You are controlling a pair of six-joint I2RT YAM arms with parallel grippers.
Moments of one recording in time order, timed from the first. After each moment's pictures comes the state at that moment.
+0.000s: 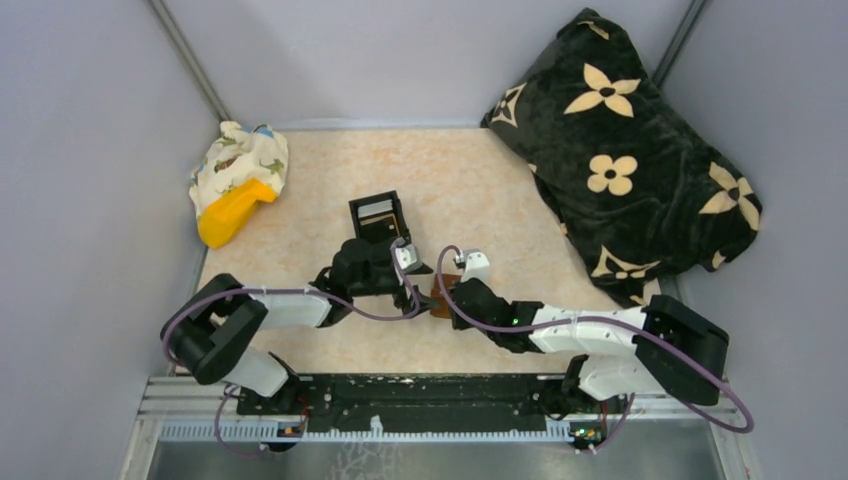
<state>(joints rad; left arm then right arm) -0.73 1.46 0.46 0.69 0.62 0.11 1.10 1.24 0.48 0.03 0.39 0.68</state>
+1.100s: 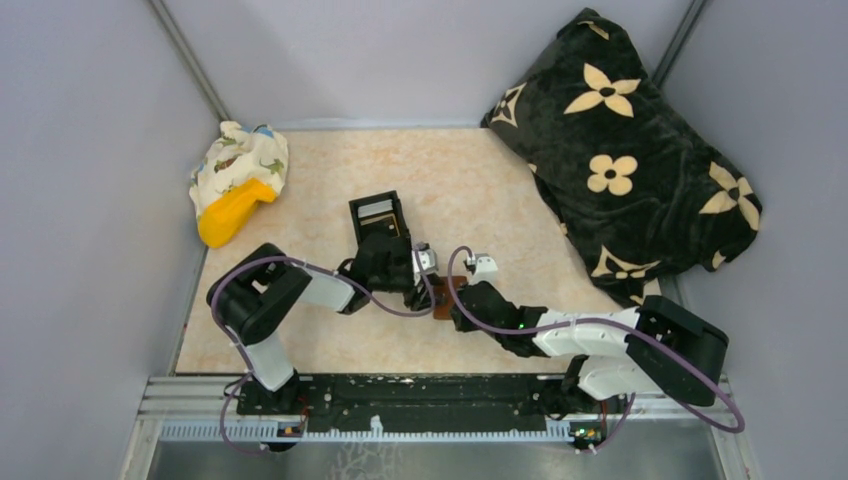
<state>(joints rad) -0.71 1.76 0.58 0.75 0.71 0.23 1.04 1.26 0.37 0.21 0.32 0.75</state>
